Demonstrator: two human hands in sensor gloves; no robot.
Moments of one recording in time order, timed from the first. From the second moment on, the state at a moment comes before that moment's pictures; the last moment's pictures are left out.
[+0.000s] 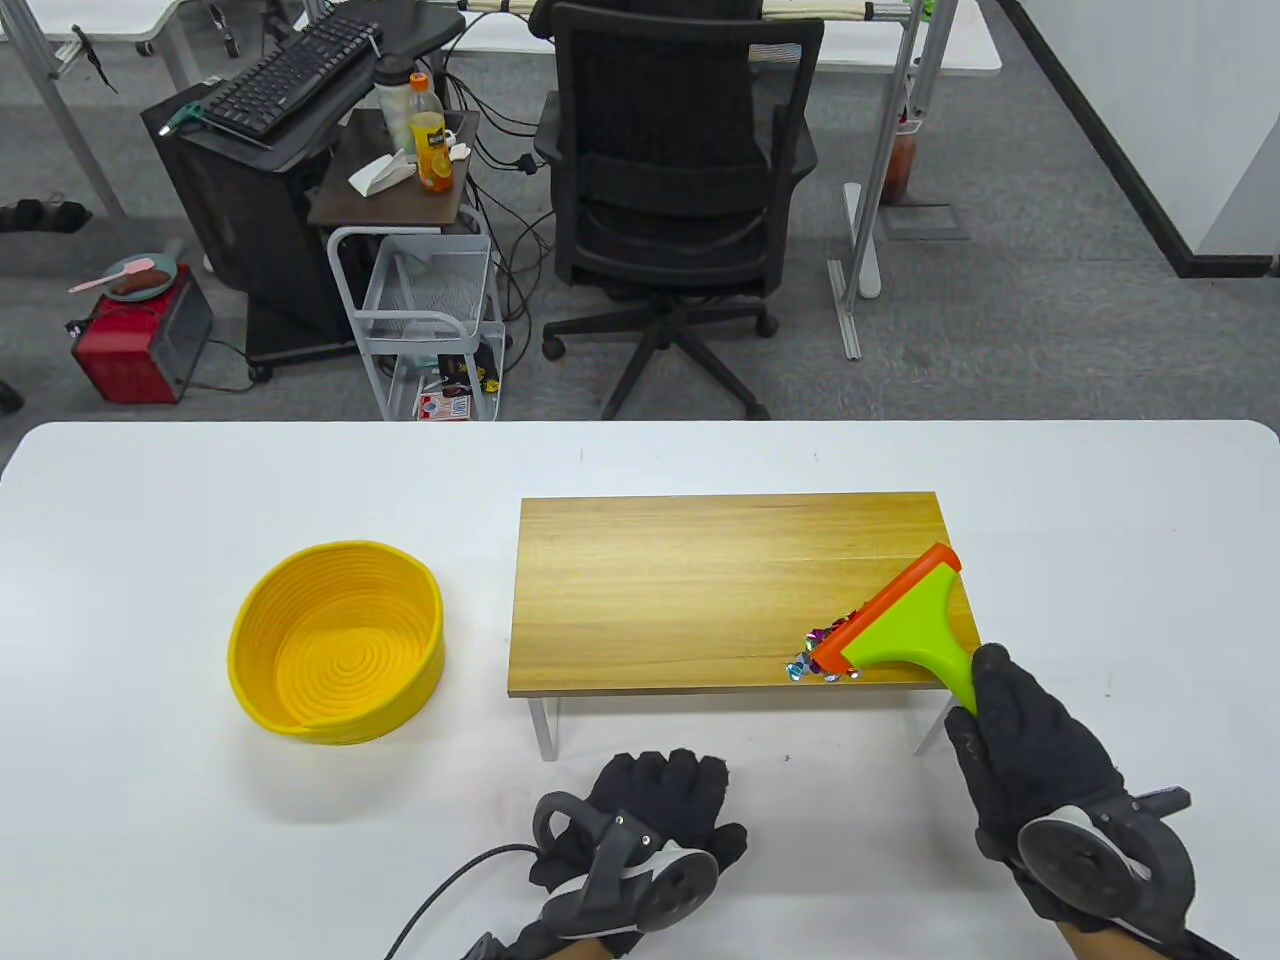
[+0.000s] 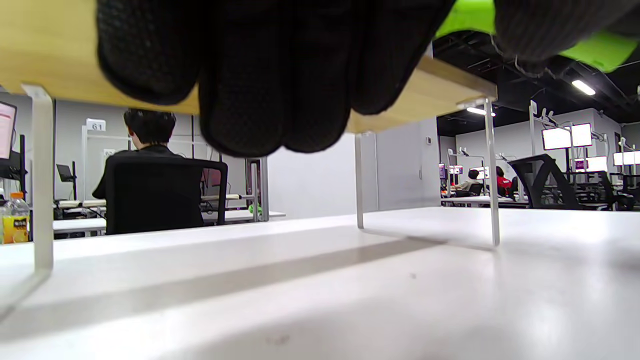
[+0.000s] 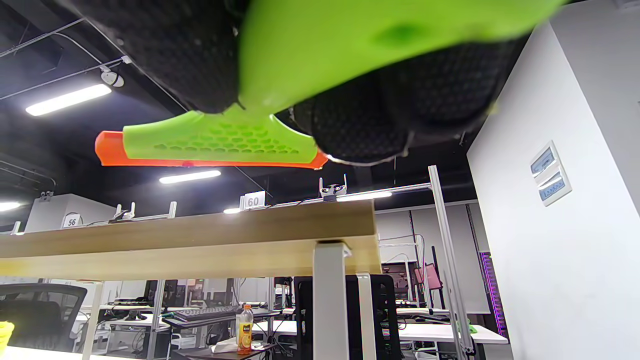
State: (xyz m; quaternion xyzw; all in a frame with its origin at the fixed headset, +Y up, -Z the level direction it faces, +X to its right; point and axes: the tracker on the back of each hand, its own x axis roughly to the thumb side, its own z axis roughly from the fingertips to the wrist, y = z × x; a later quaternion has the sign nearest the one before) left_hand -0.039 -0.701 -0.221 0.15 -0.30 0.03 0.94; right_hand 0.277 -0.646 -0.220 0.13 -0.32 0.93 0.10
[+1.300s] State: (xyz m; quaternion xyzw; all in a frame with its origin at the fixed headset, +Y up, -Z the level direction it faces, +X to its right) left_hand -0.302 -0.703 -0.308 -0.06 0.43 0.09 0.90; right_hand 0.290 -0.660 -0.218 0.12 -0.30 0.93 0.16
